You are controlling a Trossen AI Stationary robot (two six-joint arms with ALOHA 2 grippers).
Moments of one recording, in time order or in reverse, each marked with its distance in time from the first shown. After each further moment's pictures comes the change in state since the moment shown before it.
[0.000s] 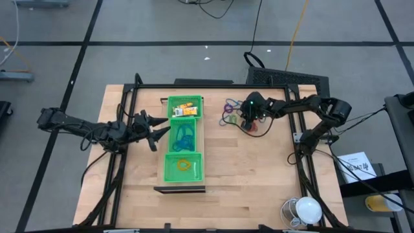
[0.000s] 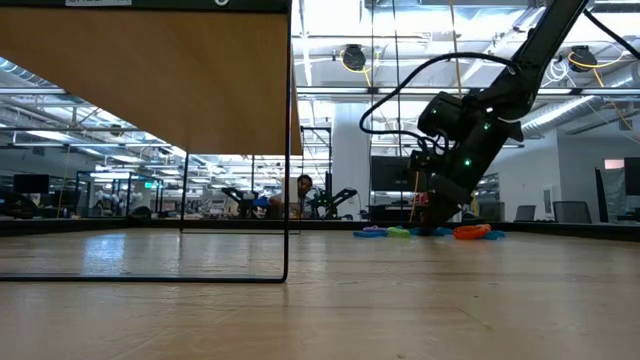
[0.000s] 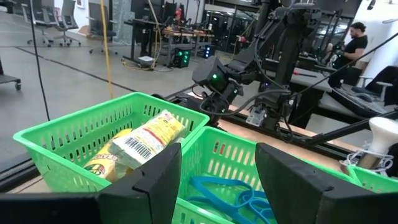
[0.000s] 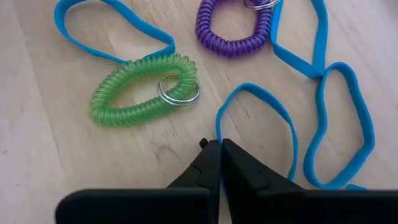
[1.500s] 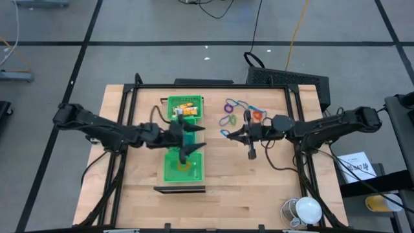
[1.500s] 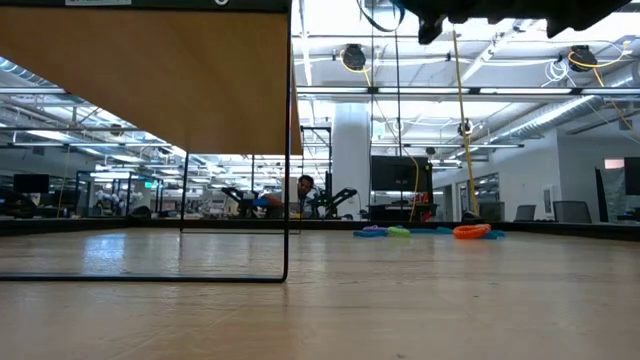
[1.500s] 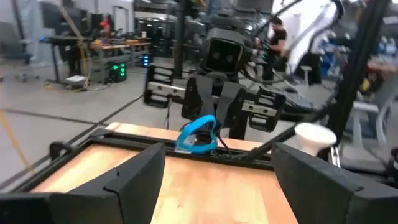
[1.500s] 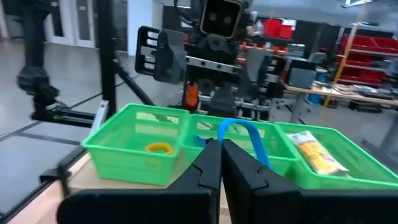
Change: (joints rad) left arm 0.021 0.704 0.450 0.332 0.301 0.155; right arm 0.687 -0.491 -0.003 0.563 0.008 0.107
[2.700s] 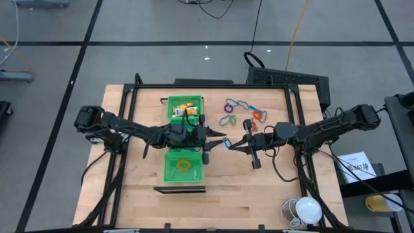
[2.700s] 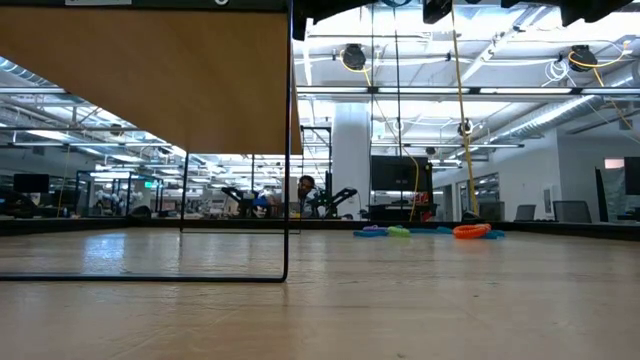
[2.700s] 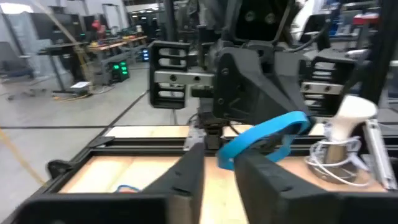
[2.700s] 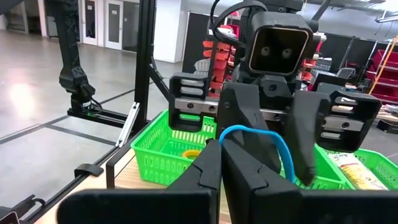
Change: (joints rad) left arm 0.057 0.300 0.242 -0.013 0.067 0.150; right arm 0.117 0.000 0.000 0.020 0.003 -0.046
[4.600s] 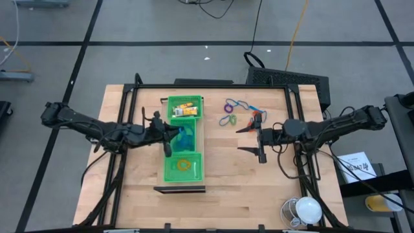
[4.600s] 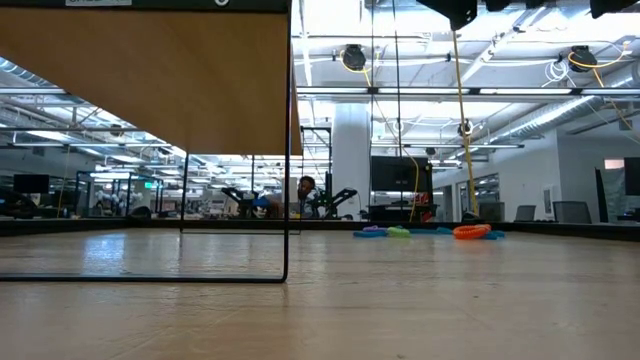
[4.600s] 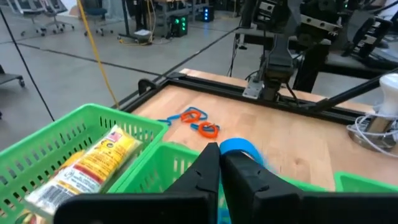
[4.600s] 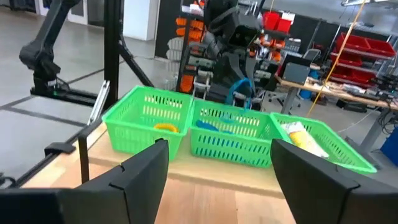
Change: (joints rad) left arm -0.112 -0.631 -0.381 -0.450 -0.371 -0.275; right arm 0.000 -0.188 -0.018 -0.247 0.137 -0.026
